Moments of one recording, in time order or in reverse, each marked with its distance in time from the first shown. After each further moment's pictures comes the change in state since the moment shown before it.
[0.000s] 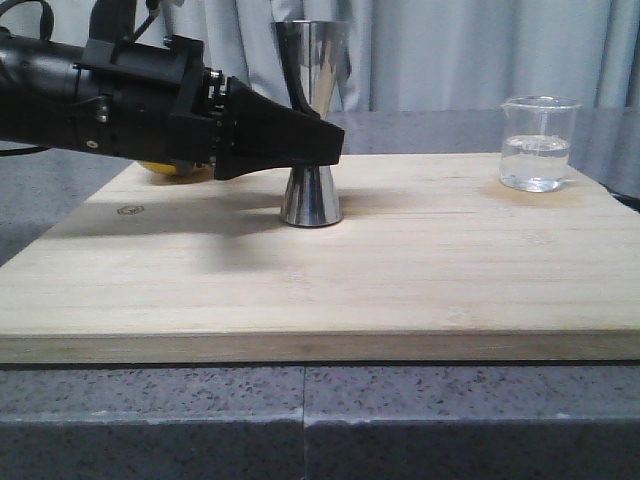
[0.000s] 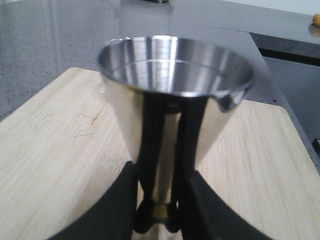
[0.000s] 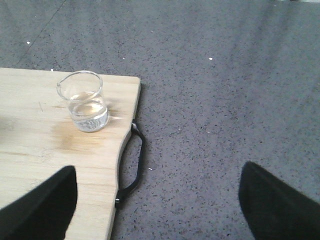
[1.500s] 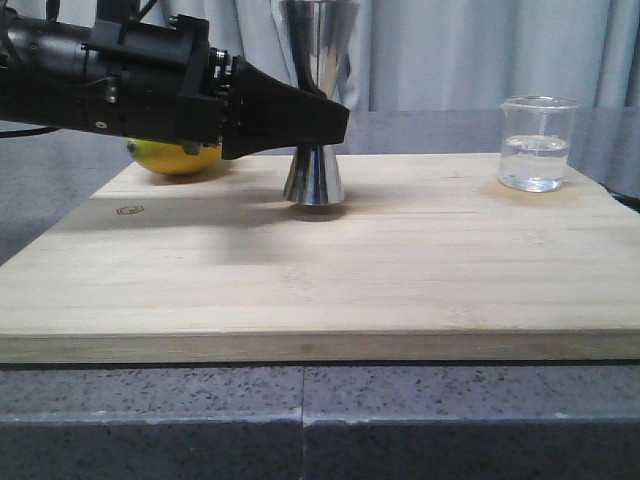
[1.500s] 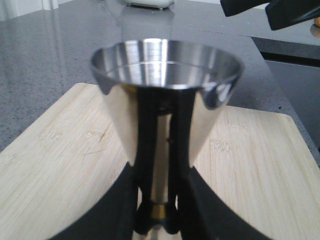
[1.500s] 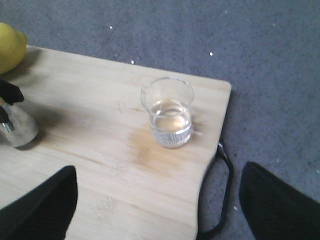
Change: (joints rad) left arm 0.000 0.000 -0.037 0.004 0.000 0.000; right arm 0.067 0.268 -0.036 0.499 -0.122 -0.481
